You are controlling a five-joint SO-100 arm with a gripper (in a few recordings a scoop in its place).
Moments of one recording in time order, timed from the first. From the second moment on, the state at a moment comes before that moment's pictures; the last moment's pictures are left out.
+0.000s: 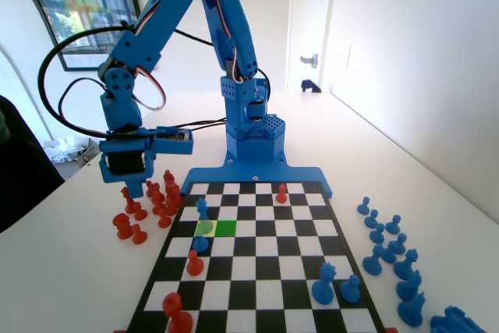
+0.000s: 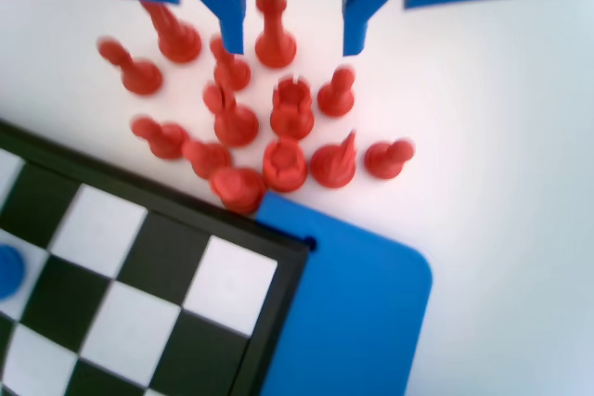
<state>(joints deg) 54.1 75.8 113.0 49.8 -74.5</state>
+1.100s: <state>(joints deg) 13.8 110.6 129.9 64.3 -86.1</state>
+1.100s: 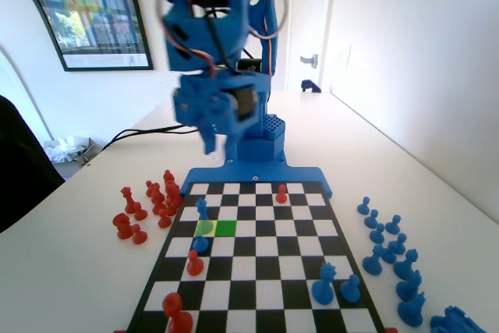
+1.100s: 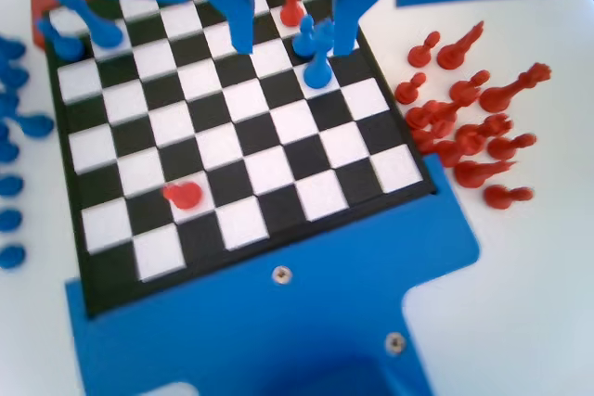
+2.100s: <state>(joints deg) 18.2 100.5 132.5 45.6 -98.2</state>
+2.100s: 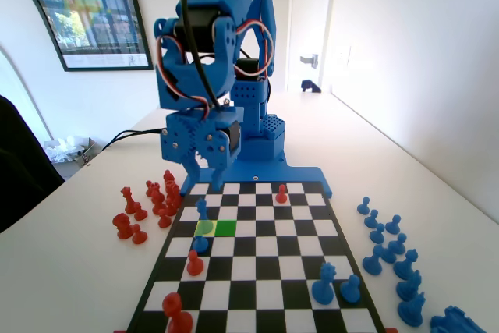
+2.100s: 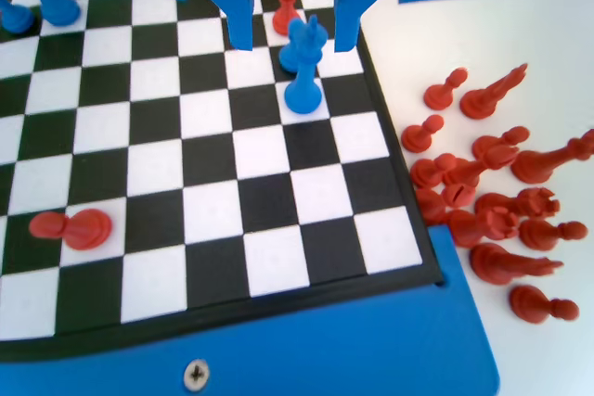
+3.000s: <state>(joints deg) 19.8 93.6 133.5 39.5 -98.7</state>
